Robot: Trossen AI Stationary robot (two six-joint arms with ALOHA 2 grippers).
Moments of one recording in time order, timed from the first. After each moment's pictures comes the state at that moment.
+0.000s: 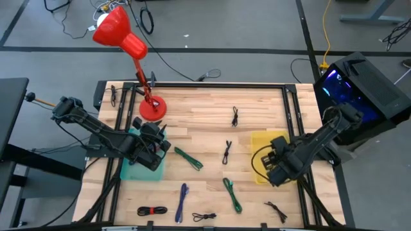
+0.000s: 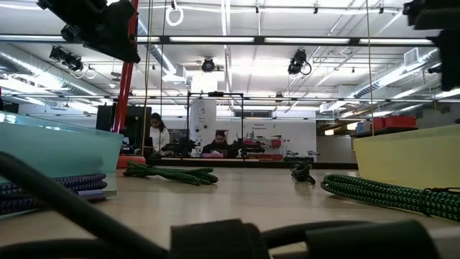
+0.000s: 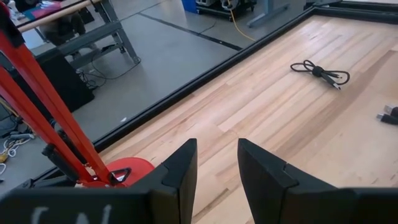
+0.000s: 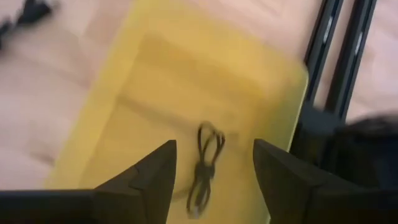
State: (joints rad) left arm -0.49 1.25 0.89 -1.02 -1.20 -1.18; right arm 0.67 1.42 1.07 -1.56 0.38 1.86
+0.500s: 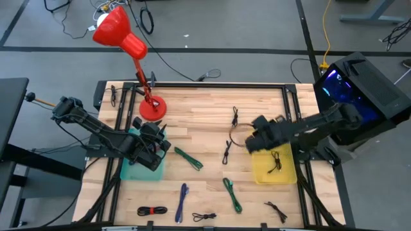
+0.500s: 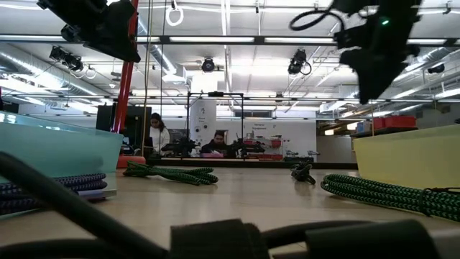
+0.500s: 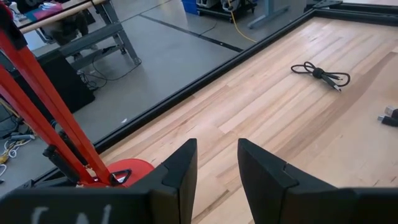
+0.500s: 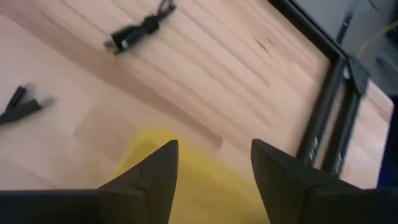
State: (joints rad) left arm -0.49 1.25 0.89 -1.02 -1.20 -1.18; right arm 0.18 1.42 1.07 -1.32 0.59 1.13
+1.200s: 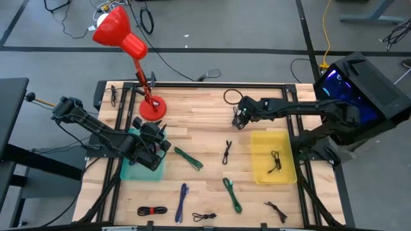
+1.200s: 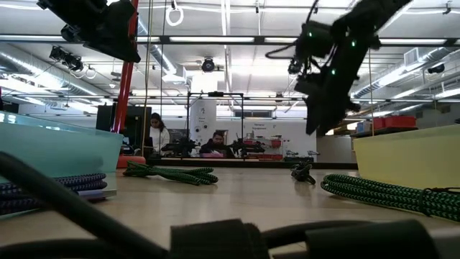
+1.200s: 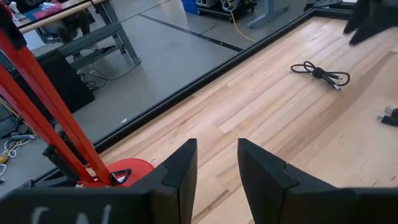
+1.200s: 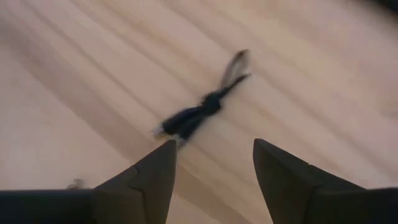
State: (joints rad) left arm -0.49 1.25 0.89 -1.02 -1.20 -1.18; right arm -0.34 1.42 0.85 -0.54 0.19 0.51
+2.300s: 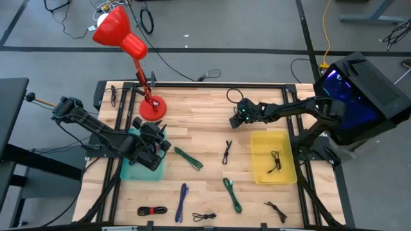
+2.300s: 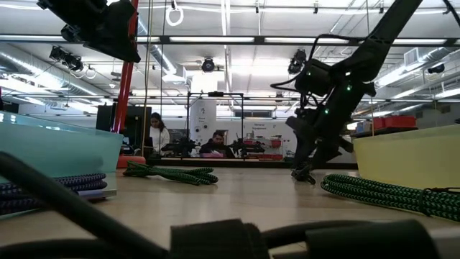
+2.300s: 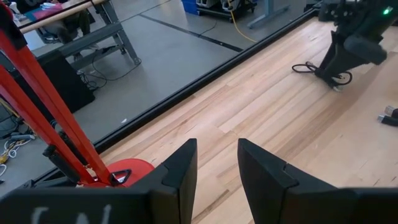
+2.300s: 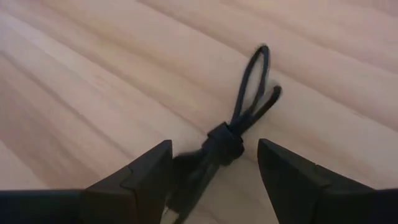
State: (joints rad) left arm -0.49 1.25 0.89 -1.02 -1.20 -1.18; right arm -0.42 1.62 0.66 -0.03 0.12 0.58
